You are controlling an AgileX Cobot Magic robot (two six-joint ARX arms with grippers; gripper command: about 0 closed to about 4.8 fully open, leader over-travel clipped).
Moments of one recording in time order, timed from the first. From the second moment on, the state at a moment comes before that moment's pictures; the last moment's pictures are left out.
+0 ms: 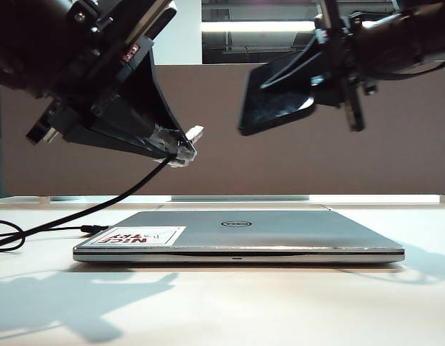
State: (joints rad) left arm -0.84 1.11 0.57 -0.06 0.12 -0.35; right arm 0.28 1.47 0.88 0.23 -0.88 0.57
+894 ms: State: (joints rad) left arm -0.84 1.20 0.57 0.08 0.12 -0.57; right arm 0.35 1.65 0.85 0.69 -0.95 0.86
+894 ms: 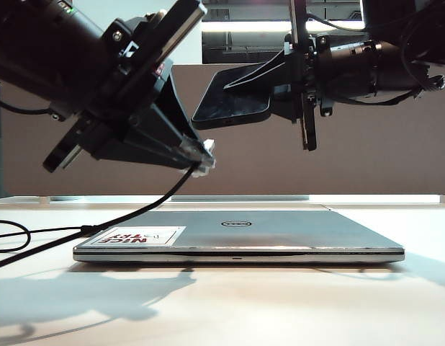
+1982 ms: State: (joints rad) left arm -0.84 1.20 0.57 0.09 0.12 -0.62; right arm 0.39 1.71 0.83 0.72 -0.93 0.95
